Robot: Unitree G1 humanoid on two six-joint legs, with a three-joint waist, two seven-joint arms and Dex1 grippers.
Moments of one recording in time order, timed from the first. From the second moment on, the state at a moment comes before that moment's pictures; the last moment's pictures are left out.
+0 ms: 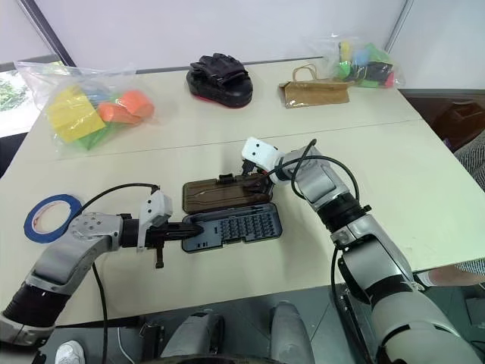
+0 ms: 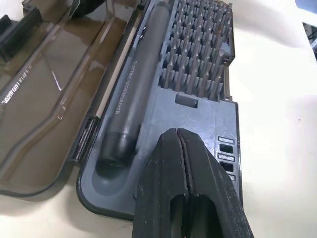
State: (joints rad) left arm -0.20 0.71 -0.15 -0.20 -0.37 0.44 -1.05; right arm -0.95 -0.39 0.43 0.48 -0.06 0.55 0.87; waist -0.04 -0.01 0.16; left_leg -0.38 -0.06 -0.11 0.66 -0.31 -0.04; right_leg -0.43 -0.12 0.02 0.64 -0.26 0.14
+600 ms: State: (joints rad) left arm -0.19 0.70 -0.14 -0.21 -0.35 0.42 -1.03; right arm -1.03 -0.35 0.40 0.69 -0.08 0.44 0.95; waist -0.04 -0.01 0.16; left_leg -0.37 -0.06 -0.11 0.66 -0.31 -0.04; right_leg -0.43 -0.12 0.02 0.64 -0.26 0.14
